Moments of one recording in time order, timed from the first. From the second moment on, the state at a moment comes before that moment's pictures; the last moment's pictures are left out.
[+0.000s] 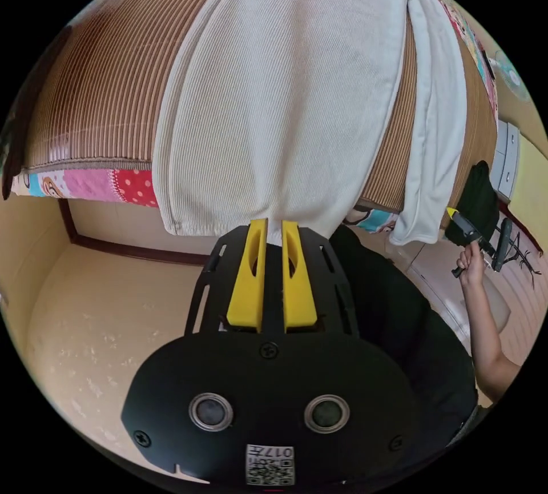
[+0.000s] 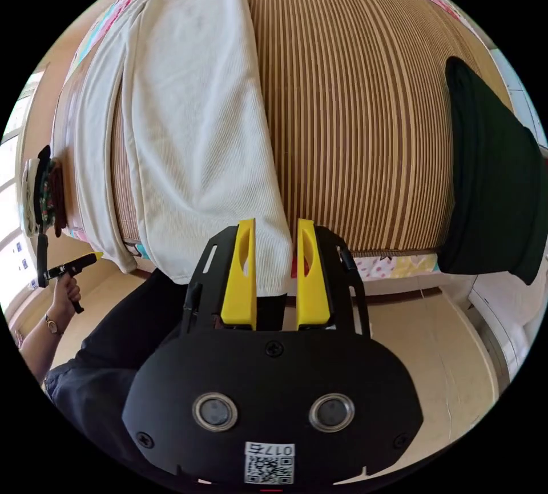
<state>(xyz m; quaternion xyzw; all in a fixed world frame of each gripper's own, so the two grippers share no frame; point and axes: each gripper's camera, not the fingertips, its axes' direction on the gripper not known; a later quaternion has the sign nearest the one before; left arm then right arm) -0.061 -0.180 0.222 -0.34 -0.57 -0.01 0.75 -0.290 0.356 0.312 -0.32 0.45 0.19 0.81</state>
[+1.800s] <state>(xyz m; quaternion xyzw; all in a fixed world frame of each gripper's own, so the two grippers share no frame) -0.084 -0.115 0.005 -0.13 0.10 -0.02 0.99 -0.344 0.043 0.599 -0.15 0.53 -0.23 0.80</state>
